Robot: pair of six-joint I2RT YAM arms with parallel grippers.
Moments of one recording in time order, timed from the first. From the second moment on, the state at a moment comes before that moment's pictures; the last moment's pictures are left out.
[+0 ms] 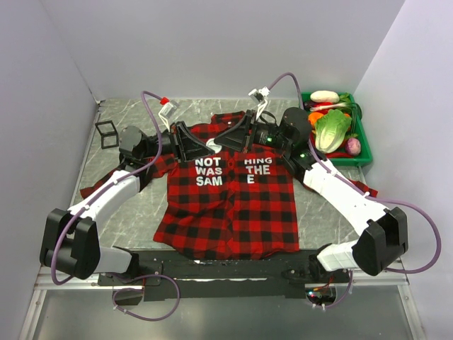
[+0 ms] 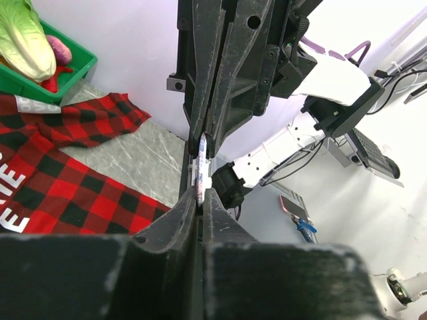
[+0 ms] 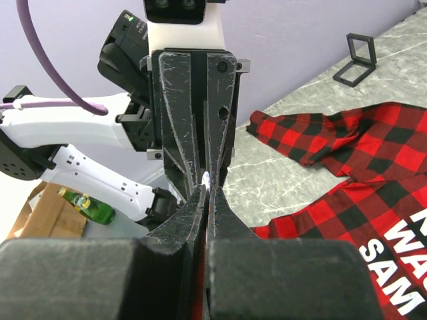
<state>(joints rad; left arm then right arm) -0.33 1.33 0.89 0.85 1.13 -1.01 0.53 1.35 1.17 0.28 -0.79 0.62</state>
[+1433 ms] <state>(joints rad) -0.34 1.32 0.89 0.60 1.06 -0.82 0.53 1.34 1.11 0.20 -0.76 0.58</state>
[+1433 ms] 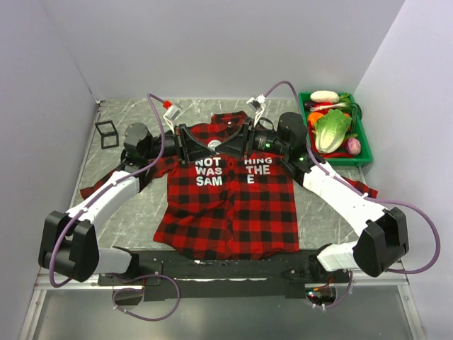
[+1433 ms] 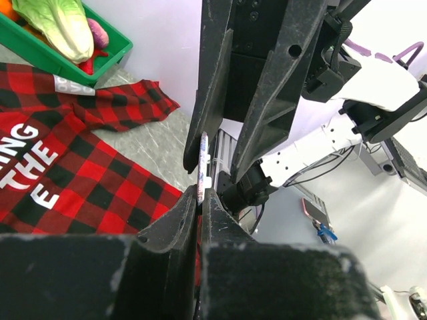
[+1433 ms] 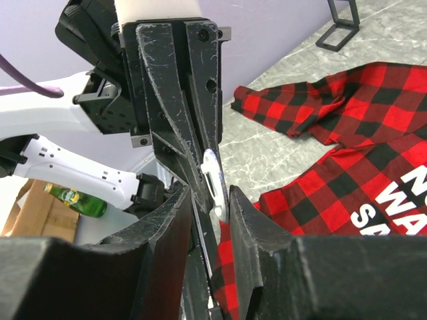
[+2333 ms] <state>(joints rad) -0.35 1.30 0.91 0.51 1.05 -0.74 0.53 1.34 1.12 0.18 -0.75 0.56</state>
